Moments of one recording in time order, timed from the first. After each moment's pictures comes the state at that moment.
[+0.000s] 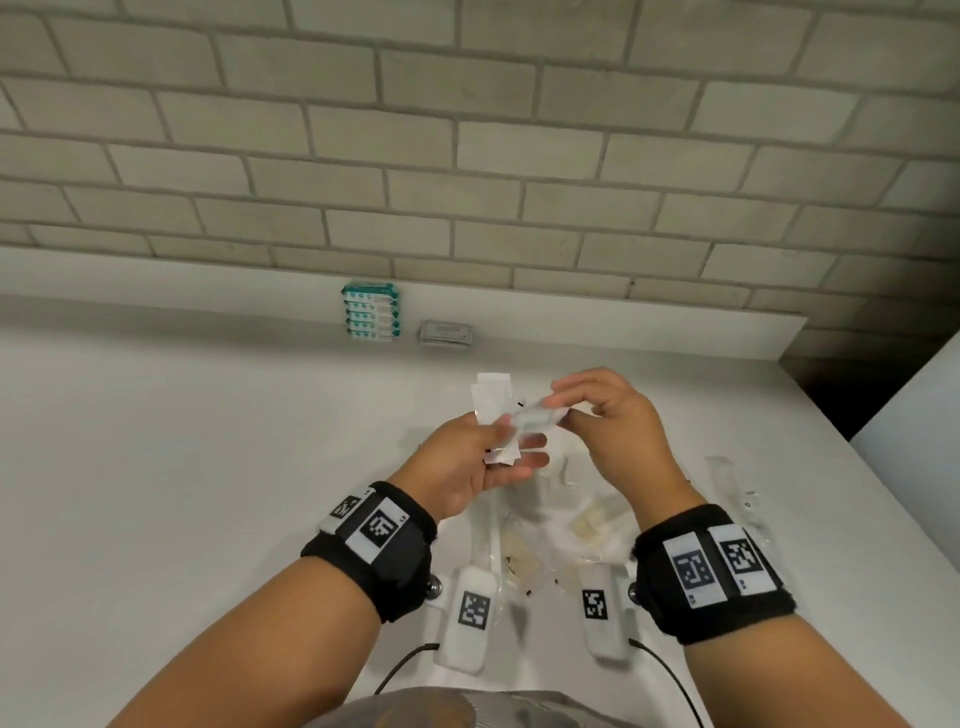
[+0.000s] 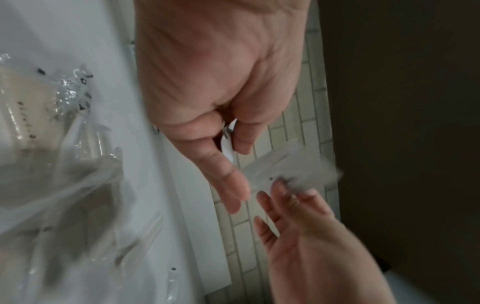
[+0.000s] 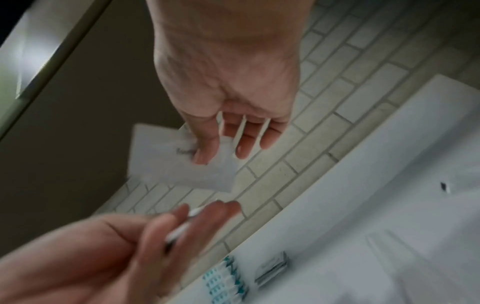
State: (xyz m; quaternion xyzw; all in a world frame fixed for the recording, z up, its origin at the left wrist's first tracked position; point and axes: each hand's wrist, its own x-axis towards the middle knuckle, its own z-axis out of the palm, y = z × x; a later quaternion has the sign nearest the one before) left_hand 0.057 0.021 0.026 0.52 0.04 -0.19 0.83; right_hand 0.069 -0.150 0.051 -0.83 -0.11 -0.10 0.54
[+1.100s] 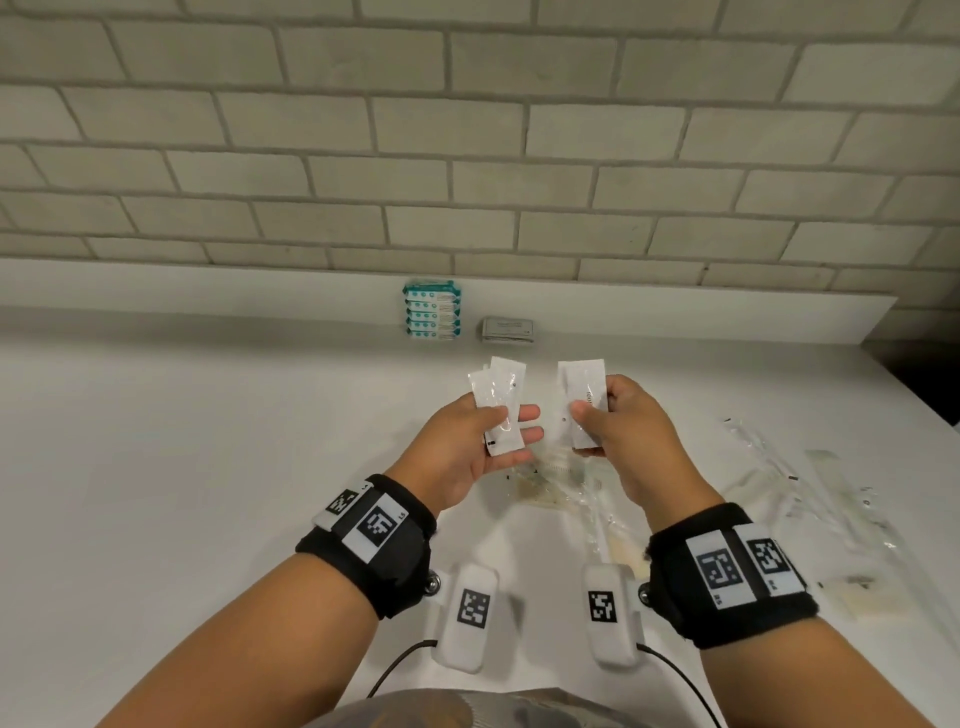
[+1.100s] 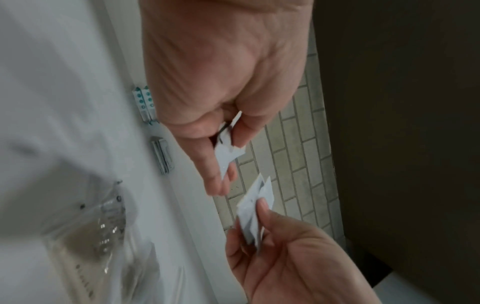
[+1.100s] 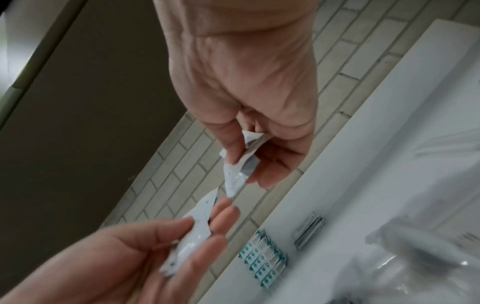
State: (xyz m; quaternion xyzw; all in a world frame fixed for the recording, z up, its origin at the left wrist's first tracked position) left_hand 0.069 0.129 0.021 0.55 0.05 -0.14 0.82; right_hand 0.074 -0.048 0.039 -0.79 0.05 0.02 0.61
